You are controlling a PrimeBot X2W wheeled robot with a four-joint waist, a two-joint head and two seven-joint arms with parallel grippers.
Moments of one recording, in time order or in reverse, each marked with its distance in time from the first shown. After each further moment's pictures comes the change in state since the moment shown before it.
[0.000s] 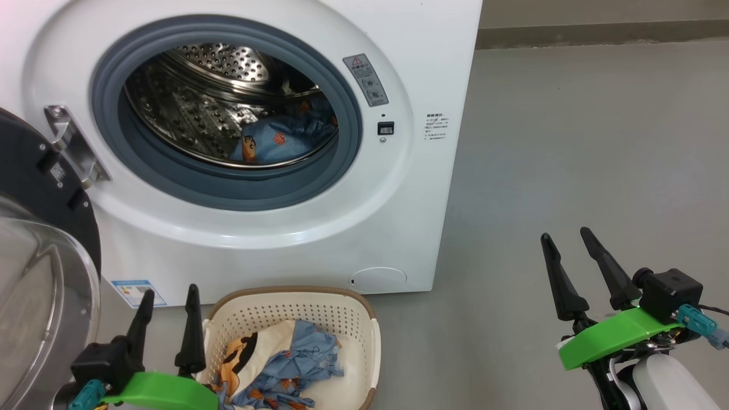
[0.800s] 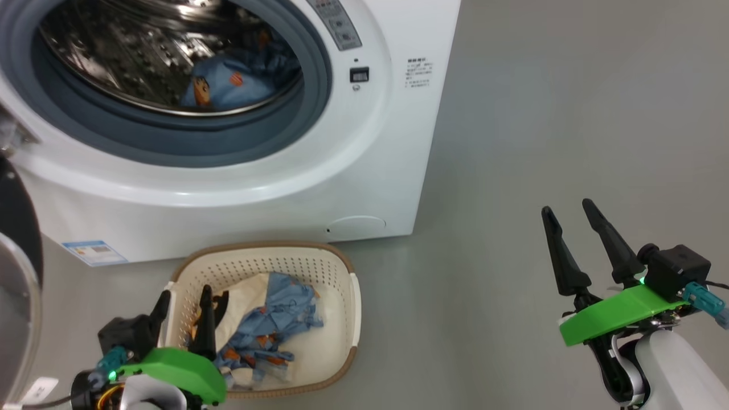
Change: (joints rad) left arm -0.117 0.001 -0.048 0.212 -0.017 -0.010 0.048; right arm -0.054 -0.013 0.007 -0.021 0.000 0.000 0.000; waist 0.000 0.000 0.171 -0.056
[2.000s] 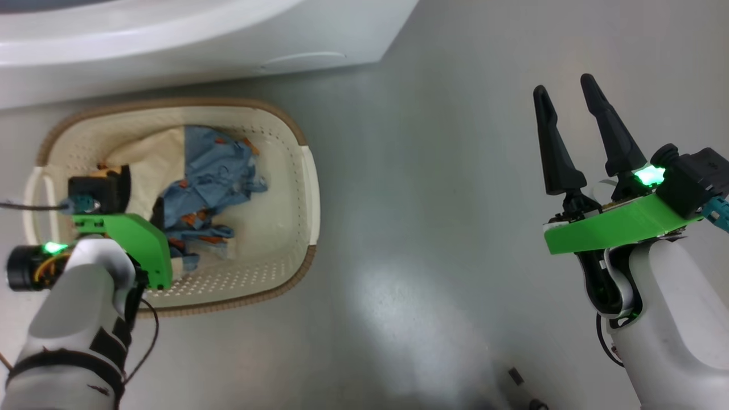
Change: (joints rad) left arm -0.648 0.078 -0.118 0.719 0.091 0.016 0.119; right arm -0.243 0.050 -0.001 -0.096 -0.012 0.000 0.000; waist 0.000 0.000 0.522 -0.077
